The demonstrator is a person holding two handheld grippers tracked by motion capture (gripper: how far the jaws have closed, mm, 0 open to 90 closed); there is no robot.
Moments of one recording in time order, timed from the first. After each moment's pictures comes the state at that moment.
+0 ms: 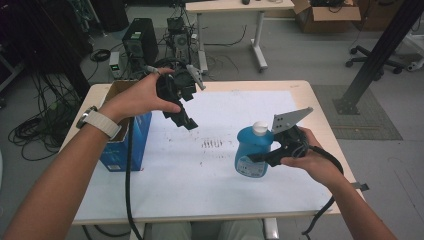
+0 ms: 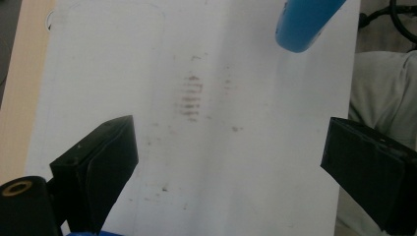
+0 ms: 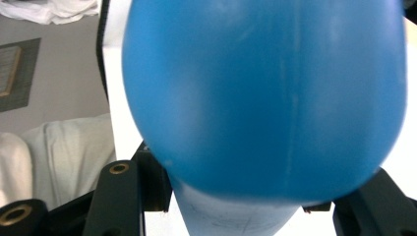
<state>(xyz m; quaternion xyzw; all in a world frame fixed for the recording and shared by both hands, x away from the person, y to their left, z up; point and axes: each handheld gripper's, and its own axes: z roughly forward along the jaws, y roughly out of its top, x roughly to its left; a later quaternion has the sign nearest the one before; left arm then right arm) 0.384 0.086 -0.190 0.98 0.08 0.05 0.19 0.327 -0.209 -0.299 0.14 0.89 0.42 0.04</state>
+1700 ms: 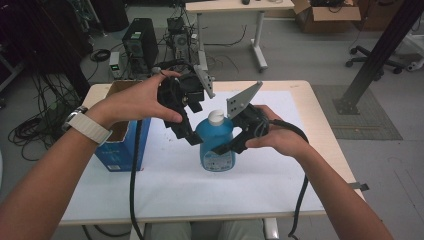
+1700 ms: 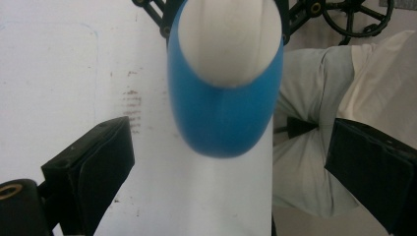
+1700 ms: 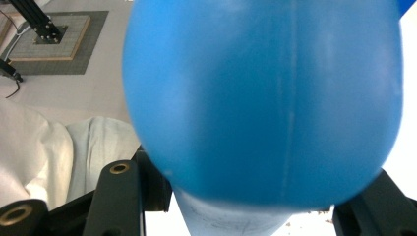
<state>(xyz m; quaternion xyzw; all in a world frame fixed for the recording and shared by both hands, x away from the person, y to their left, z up) 0.345 0.069 -0.162 0.98 0.04 -0.01 0.18 0.352 -0.111 -0.256 0.01 0.92 0.40 -0.02</state>
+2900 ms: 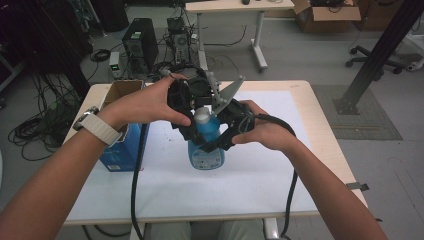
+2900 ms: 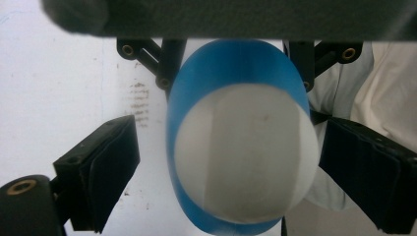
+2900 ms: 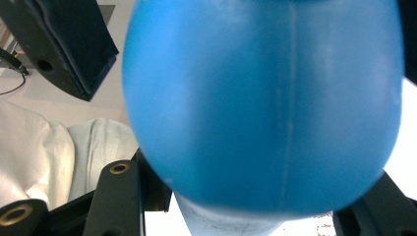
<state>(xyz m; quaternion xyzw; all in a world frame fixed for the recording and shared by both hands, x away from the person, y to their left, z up) 0.348 0.053 -0.171 0.99 0.03 0.00 0.15 0.357 -0.084 -0.248 -0.02 0.92 0.39 -0.02</state>
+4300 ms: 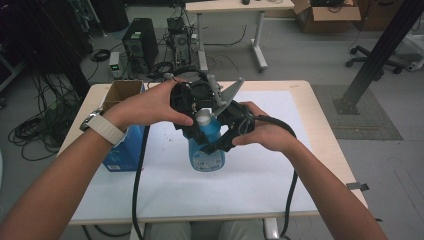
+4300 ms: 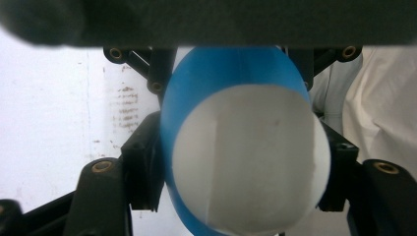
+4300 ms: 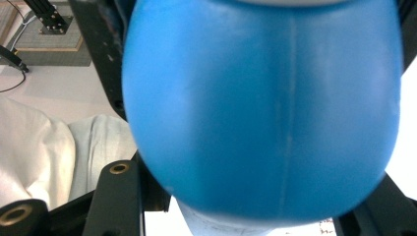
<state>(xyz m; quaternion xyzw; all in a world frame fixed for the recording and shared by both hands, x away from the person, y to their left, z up) 0.350 0.050 -0.180 0.99 0.02 -0.01 0.15 0.355 -0.085 -0.251 -0.01 0.92 0.39 -0.03</state>
